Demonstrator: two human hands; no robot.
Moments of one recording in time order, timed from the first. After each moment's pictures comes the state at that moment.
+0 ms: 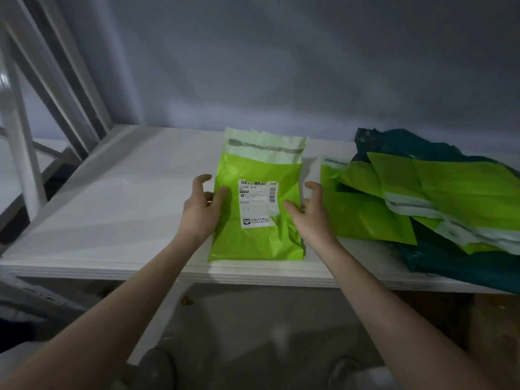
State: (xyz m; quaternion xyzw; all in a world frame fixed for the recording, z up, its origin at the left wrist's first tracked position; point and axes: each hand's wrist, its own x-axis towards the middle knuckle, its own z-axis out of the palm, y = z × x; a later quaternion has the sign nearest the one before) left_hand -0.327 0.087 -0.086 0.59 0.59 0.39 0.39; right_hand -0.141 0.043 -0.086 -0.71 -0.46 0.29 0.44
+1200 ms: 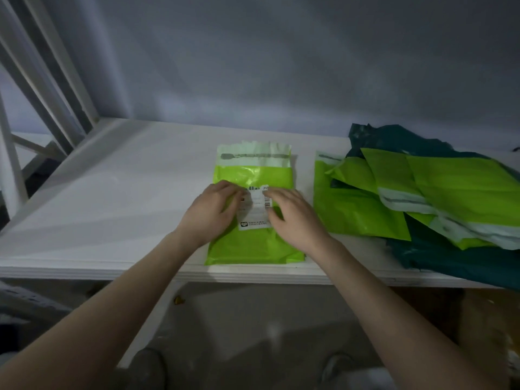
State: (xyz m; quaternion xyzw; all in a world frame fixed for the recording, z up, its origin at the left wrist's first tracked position) left_hand -0.318 0.095 -0.097 0.83 0.46 0.25 0.21; right_hand -0.141 0.038 -0.080 -0.64 -0.74 0.11 0.17
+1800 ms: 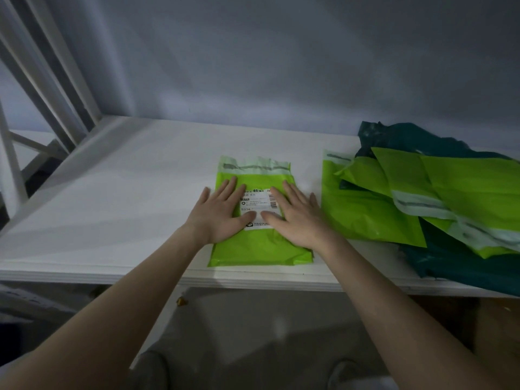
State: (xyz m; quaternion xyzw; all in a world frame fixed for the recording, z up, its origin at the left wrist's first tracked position) left_hand -0.309 0.114 -0.114 0.85 0.51 0.00 0.16; right_hand -0.126 0.065 -0.103 -0.69 -0.71 0.15 0.00
